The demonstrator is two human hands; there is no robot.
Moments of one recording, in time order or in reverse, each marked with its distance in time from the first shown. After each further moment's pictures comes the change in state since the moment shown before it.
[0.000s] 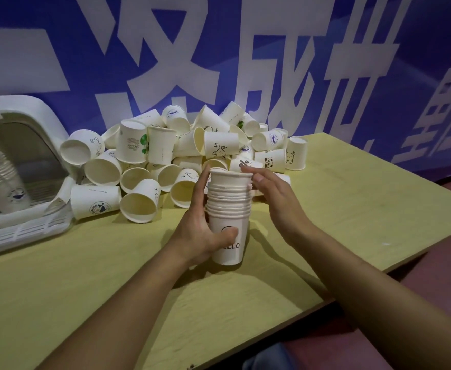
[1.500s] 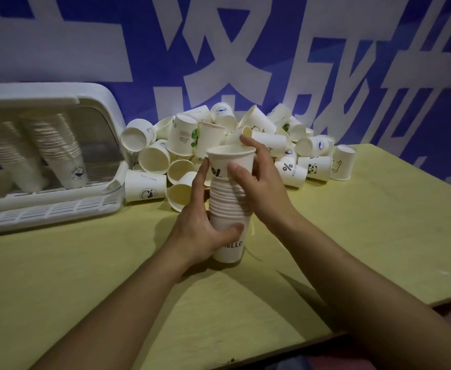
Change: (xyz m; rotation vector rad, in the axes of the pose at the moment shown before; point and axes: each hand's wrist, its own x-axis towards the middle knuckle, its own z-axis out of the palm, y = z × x) left_hand -0.034 -0.008 -0.061 0.255 0.263 -0.106; right_hand 0.022 -0.043 0.097 0.021 -0.106 -0.076
